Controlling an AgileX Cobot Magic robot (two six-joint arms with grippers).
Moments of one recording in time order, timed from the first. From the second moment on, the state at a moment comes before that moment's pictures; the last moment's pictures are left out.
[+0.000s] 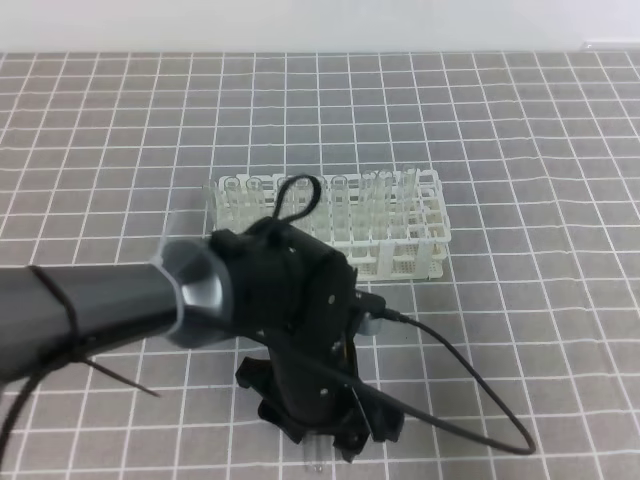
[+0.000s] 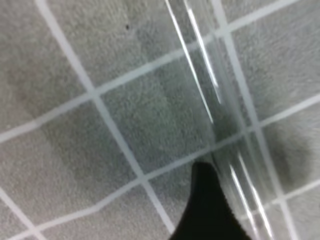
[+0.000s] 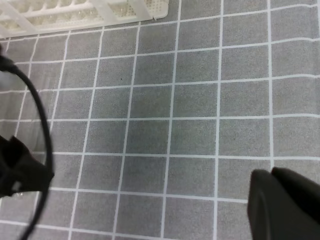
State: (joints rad) left arm -0.86 1.85 -1.21 -0.16 0.93 -0.31; right arm 0.03 0.69 -0.52 0.46 0.80 -0.16
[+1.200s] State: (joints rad) left arm -0.88 1.84 -1.21 0.00 0.99 -0.17; right arm 0.03 0.69 -0.52 0.46 0.83 -0.17
